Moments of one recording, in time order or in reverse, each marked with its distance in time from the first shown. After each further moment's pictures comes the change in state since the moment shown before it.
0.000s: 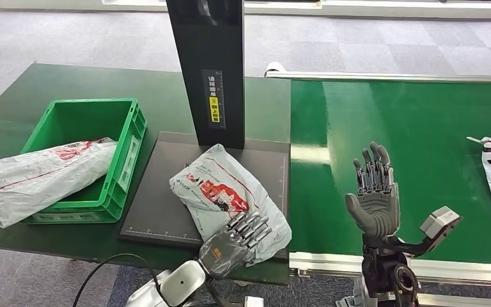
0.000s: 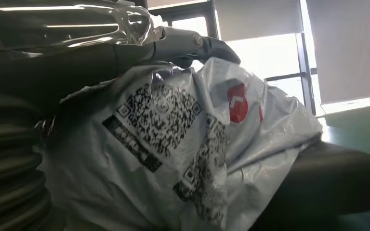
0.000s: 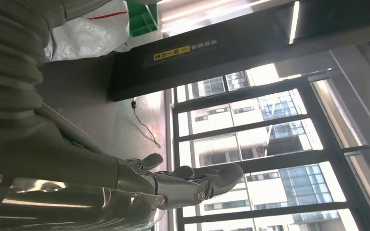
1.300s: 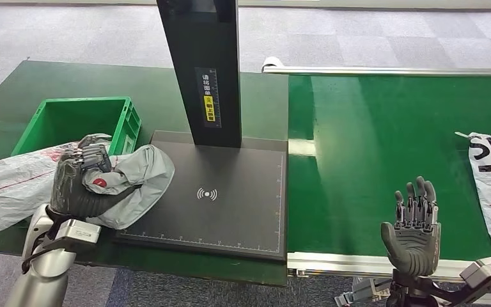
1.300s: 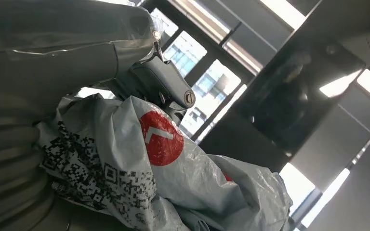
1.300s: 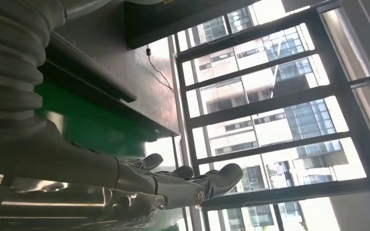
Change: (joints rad) left arm 0.168 0.256 0.643 -0.981 1.017 -0.517 -0.466; right arm 0.217 0.006 -0.118 -0.179 -0.033 -0.091 -0.019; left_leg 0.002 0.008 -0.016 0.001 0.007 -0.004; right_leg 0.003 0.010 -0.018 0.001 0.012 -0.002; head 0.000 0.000
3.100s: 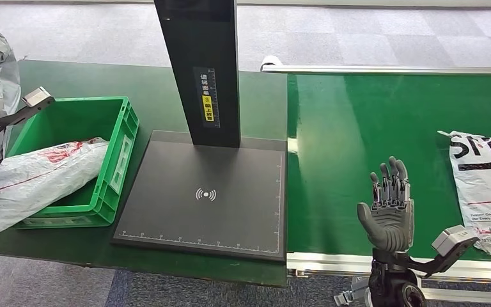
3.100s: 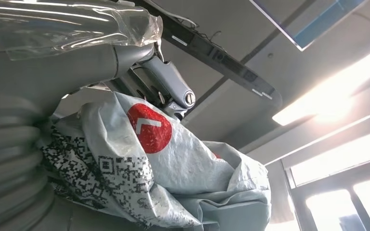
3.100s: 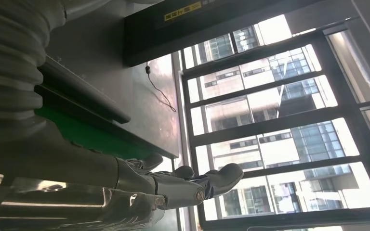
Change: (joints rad) left arm -0.622 0.391 0.096 0.724 -1.035 0.534 0.499; right arm -0.114 0.004 0.097 0.085 0.035 -0.022 0.024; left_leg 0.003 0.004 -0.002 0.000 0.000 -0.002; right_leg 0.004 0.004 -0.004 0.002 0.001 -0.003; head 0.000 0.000
